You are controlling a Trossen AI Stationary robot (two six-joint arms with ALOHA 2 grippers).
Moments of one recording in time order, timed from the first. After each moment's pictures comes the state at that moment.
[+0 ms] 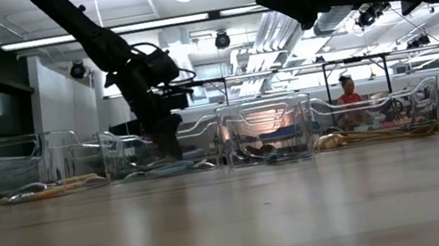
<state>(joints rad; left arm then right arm) 0.67 1.86 1.14 -0.32 -0.03 0.27 -0.07 1.26 0.36 1.05 -0.04 0.00</state>
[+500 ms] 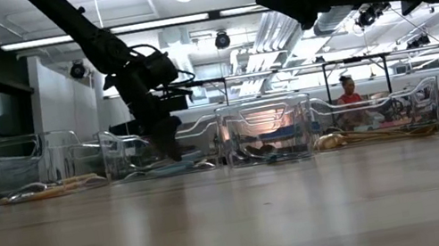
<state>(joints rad) 0.67 1.86 1.12 -0.29 -0.03 0.28 -0.07 1.26 0.36 1.05 -0.04 0.00</state>
